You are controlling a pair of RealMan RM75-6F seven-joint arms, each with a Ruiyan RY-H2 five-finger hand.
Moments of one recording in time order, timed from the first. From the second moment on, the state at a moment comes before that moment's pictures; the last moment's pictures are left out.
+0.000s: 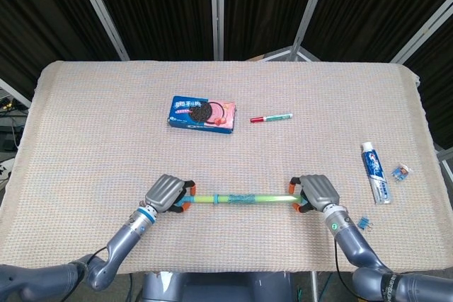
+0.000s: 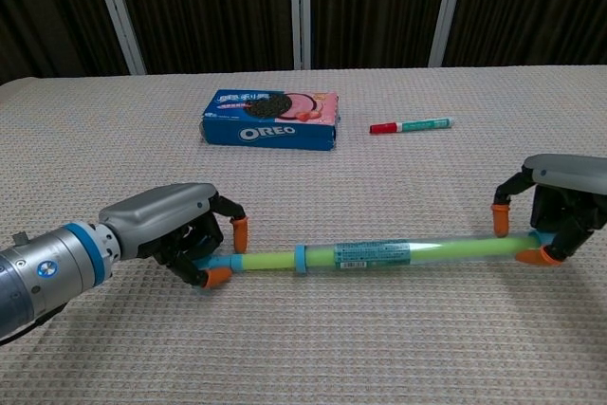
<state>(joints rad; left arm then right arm) -0.61 -1.77 -0.08 -1.31 1.36 0.94 0.10 0.60 -1.35 0.07 -1.70 -0.91 0.92 -0.31</state>
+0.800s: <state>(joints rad) -0.59 -1.64 -0.08 -1.31 1.35 0.98 0.06 0.58 -1.25 0.09 -1.74 -0.95 0.96 -0.26</state>
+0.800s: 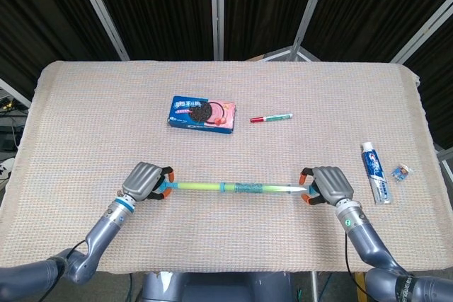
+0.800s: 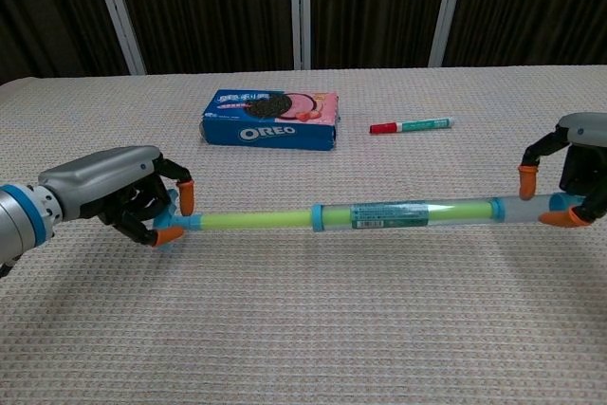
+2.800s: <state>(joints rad) -0.52 -1.56 -0.06 -1.07 1.39 1.01 -0.23 0.53 -1.15 0.12 -1.69 -1.00 0.95 -0.14</state>
